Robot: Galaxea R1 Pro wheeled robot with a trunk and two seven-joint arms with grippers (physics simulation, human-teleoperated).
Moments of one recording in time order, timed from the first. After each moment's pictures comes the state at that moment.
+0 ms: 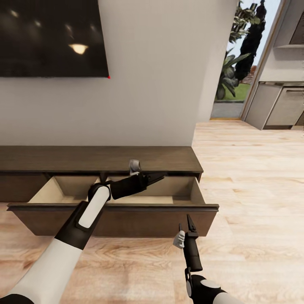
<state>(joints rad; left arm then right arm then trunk) -0.76 0.01 -0.31 -1.26 1.00 0.82 -0.64 -0.58 0.13 0.34 -0.17 1.20 -0.04 -1.16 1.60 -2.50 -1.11</state>
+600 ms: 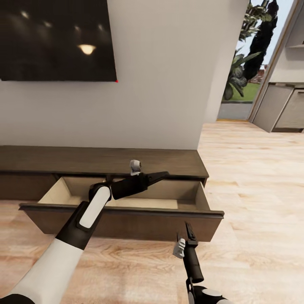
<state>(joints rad) -0.76 0.00 -0.32 -1.26 1.00 0.82 -0.64 -0.57 0.13 0.34 -0.08 1.20 -0.14 -1.13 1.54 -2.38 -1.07</state>
